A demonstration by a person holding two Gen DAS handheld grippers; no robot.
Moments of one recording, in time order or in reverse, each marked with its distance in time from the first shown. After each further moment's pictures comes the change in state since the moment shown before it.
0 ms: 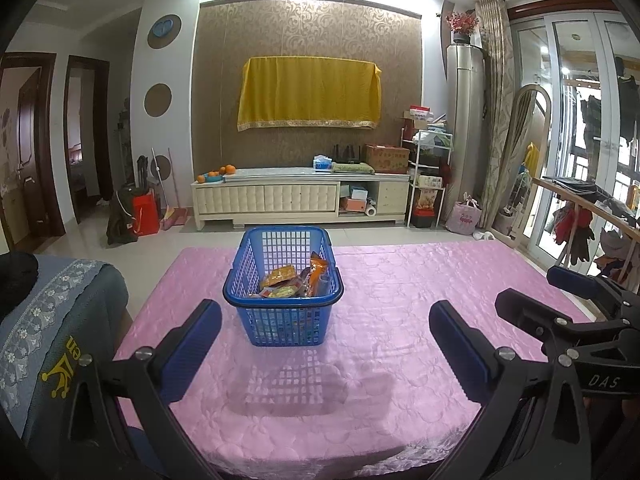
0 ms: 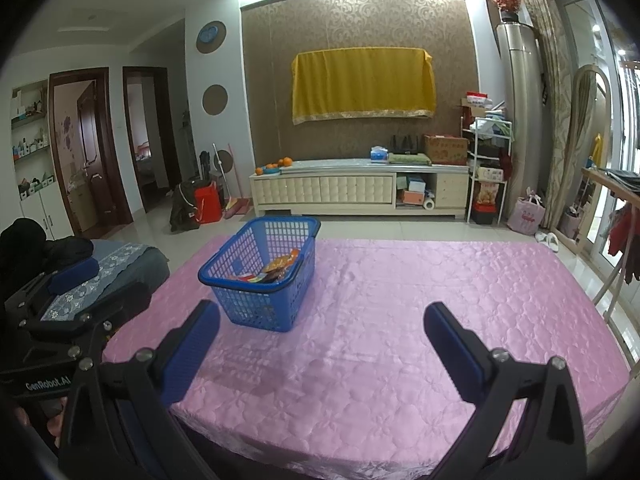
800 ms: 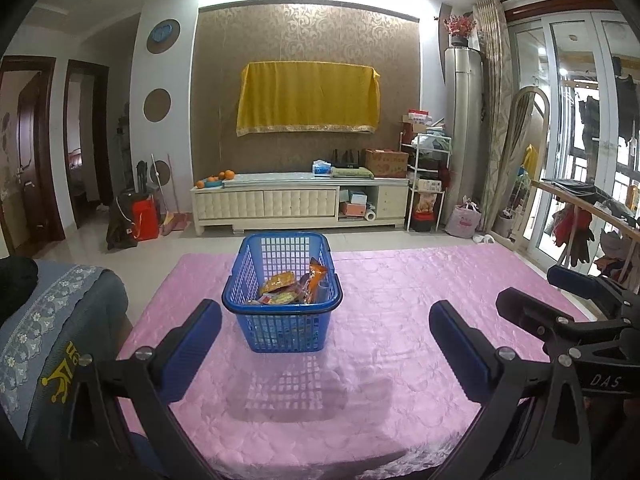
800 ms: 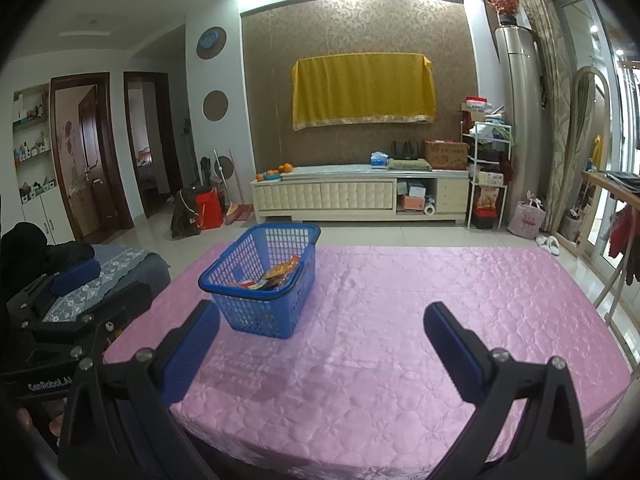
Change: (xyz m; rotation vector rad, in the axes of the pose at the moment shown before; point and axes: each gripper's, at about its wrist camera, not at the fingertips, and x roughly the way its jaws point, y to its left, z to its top) left arm 0.004 -0.002 -0.003 0.009 -0.020 -0.003; right arm 0.002 -0.003 -0.002 0.002 -0.023 0.003
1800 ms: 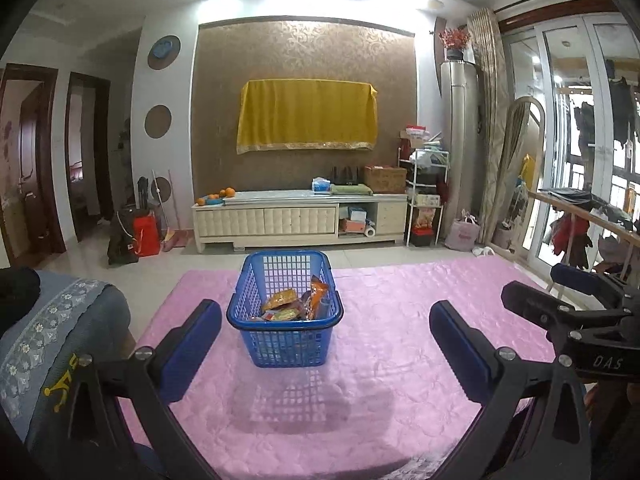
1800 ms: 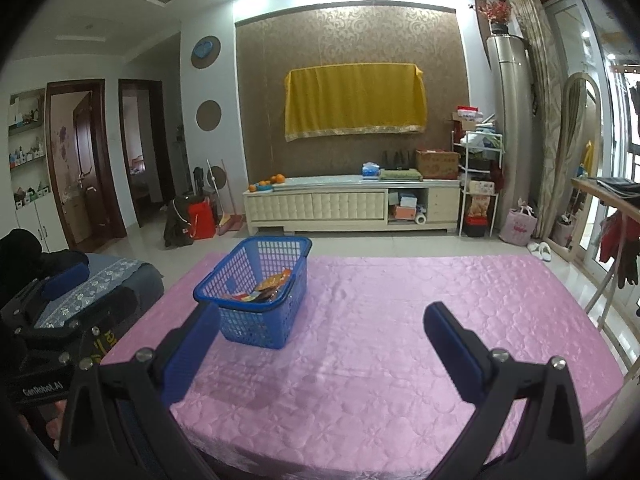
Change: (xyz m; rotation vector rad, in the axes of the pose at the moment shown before) left arm -0.005 0.003 0.009 0.012 -0.061 0.001; right arm -0.005 -0.005 0.011 0.008 -0.039 -0.025
